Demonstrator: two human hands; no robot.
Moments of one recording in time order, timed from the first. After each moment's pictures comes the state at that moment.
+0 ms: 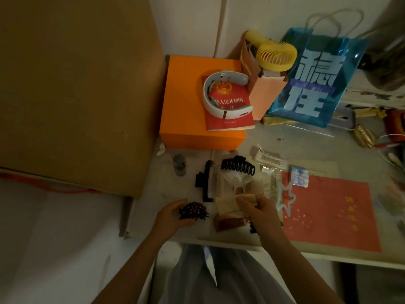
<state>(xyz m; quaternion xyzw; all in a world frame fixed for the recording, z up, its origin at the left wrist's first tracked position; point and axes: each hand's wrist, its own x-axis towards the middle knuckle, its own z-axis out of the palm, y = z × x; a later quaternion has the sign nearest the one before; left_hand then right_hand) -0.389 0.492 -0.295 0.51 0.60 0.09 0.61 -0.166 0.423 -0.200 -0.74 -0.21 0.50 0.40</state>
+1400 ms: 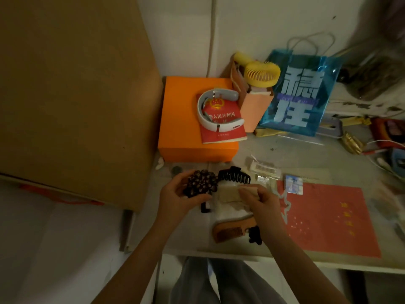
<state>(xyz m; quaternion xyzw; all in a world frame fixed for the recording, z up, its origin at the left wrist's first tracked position) -0.344 0.528 -0.196 0.56 0.50 0.32 0.57 -0.158 0.442 -0.169 -0.73 -0.24 0.43 0.48</state>
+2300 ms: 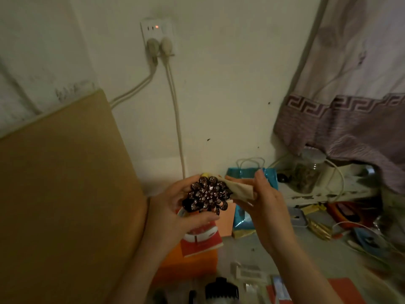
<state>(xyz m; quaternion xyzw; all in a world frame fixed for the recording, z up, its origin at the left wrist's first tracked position) -0.265 0.594 0.042 0.75 0.25 0.45 0.42 -0.104 0.508 0.052 -0.47 -0.33 0.38 0.73</state>
